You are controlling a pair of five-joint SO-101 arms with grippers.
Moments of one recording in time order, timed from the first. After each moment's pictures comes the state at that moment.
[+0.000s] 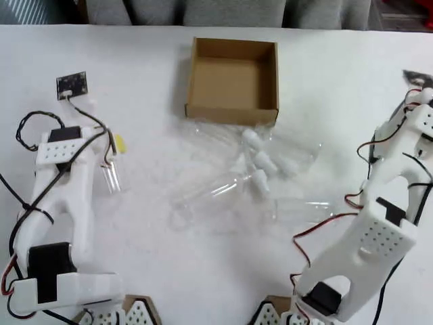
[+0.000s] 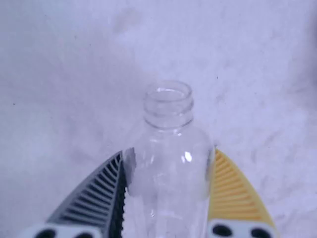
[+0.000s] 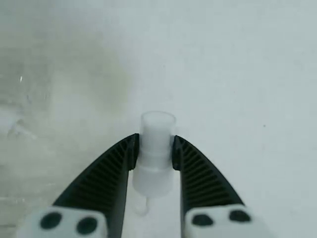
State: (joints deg) left arm -15.3 -4.8 30.1 52.8 9.1; right arm 29.5 31.7 -35.3 97.3 25.7
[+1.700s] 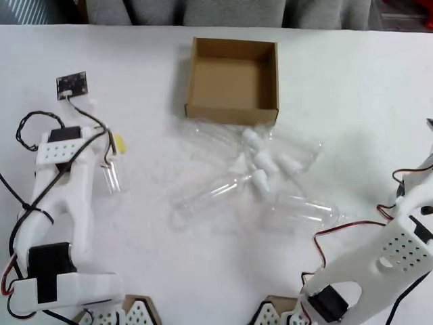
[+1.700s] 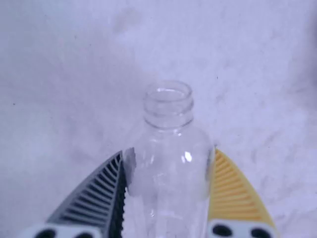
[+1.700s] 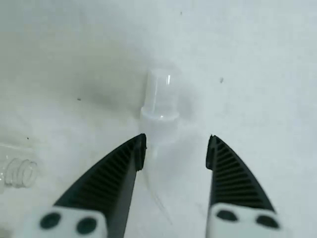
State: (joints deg) left arm -15.3 -4.8 30.1 52.8 9.1; right arm 45.5 35.1 -25.7 89.2 40.3
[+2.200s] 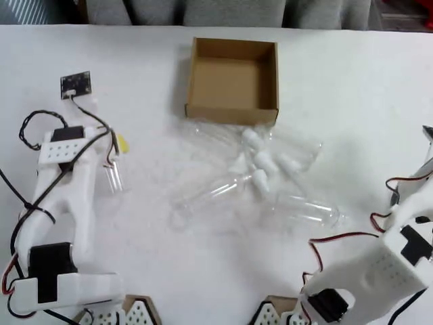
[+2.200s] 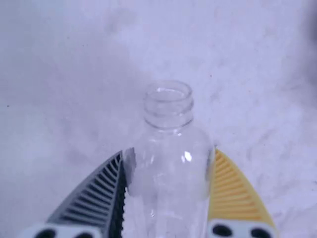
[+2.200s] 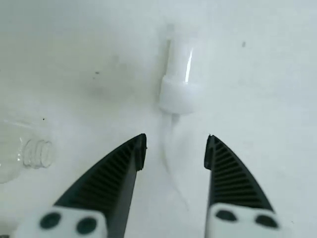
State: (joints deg) left arm -14.3 -4.8 30.1 52.8 9.1; right arm 45.5 19.6 -5.0 81.5 38.1
